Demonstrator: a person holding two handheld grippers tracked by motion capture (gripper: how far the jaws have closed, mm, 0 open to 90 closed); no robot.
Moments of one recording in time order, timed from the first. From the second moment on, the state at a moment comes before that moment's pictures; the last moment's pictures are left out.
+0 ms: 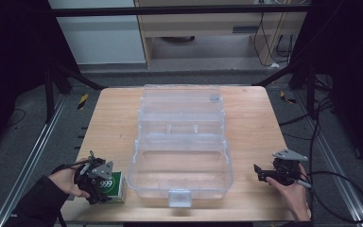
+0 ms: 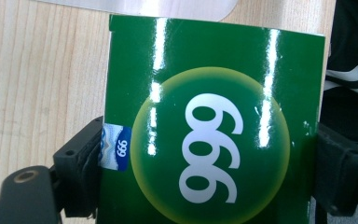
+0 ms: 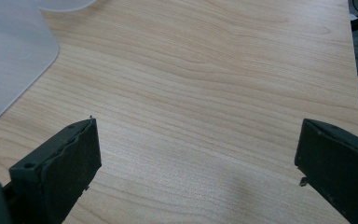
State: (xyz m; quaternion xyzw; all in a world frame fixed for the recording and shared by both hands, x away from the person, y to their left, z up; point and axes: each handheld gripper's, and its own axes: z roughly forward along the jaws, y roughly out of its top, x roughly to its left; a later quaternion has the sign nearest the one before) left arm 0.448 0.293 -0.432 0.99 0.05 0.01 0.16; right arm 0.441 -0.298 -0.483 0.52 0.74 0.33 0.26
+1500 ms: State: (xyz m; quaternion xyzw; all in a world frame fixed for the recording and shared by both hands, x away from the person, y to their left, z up) left arm 0.436 0.281 -0.324 0.97 0.05 0.06 0.22; right arm 0.440 -0.298 -0.483 0.52 0.74 0.34 0.26
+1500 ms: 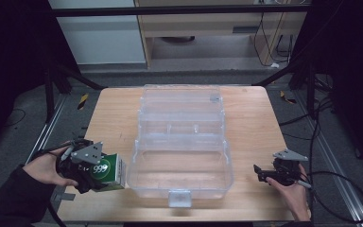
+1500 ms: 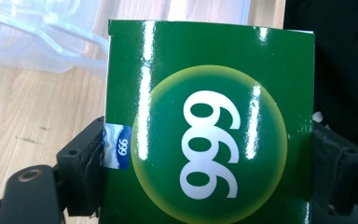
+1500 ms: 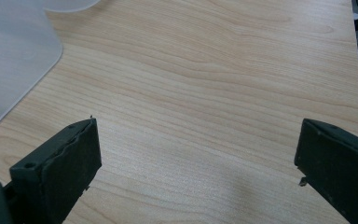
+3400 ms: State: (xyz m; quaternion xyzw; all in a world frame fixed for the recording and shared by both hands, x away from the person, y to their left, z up) left arm 0.473 0.183 -0.322 0.97 -0.01 0.05 0.23; right arm 0.441 -0.298 -0.484 0.52 0.74 0.34 0.25
